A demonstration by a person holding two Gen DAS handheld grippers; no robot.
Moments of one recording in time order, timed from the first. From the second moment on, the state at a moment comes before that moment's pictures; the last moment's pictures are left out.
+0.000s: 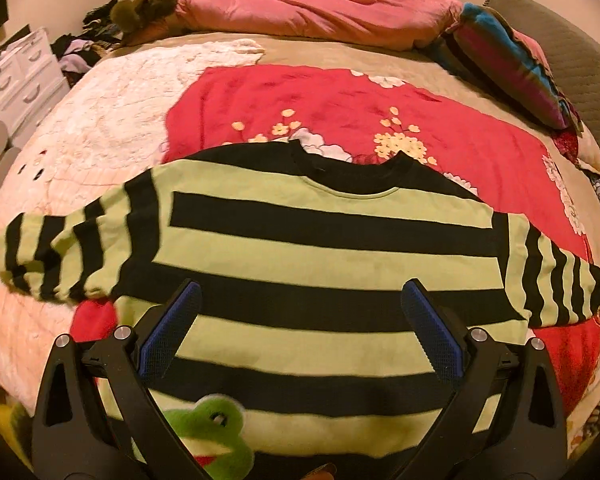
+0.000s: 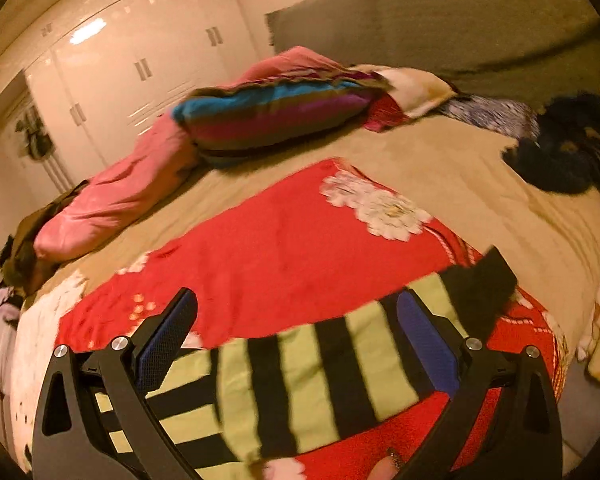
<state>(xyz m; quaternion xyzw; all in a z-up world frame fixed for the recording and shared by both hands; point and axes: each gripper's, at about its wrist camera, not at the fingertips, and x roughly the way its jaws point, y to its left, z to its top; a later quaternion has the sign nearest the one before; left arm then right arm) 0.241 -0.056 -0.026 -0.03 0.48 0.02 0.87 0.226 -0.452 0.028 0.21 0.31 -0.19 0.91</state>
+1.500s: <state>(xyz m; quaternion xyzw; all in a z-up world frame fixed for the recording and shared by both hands) 0.271 -0.085 -0.130 0.00 0.53 0.01 0.85 0.207 -0.607 -0.095 0.32 0.32 -0.28 0.85</state>
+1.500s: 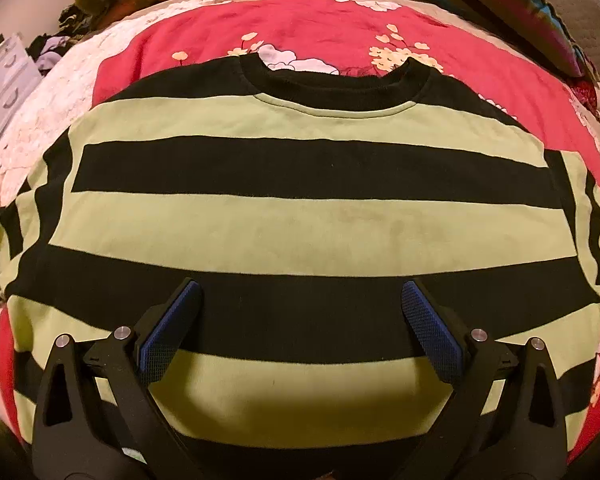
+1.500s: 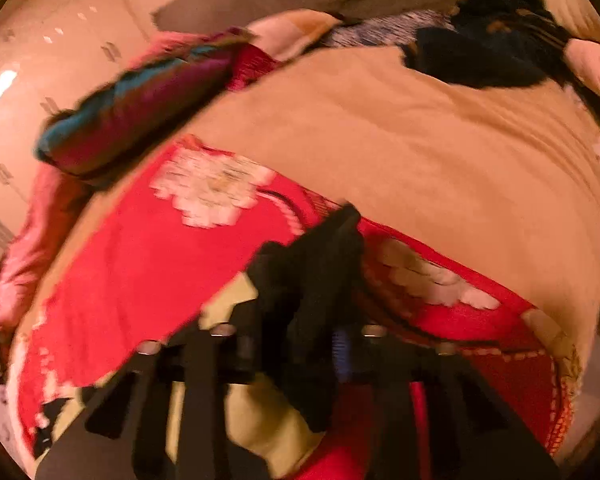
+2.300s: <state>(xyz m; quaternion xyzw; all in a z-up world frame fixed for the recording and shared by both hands) 0.246 0.021 -0.075 -0.10 0.49 0.09 0.86 0.275 -0.239 -0.053 0.14 0.39 0.24 0.88</state>
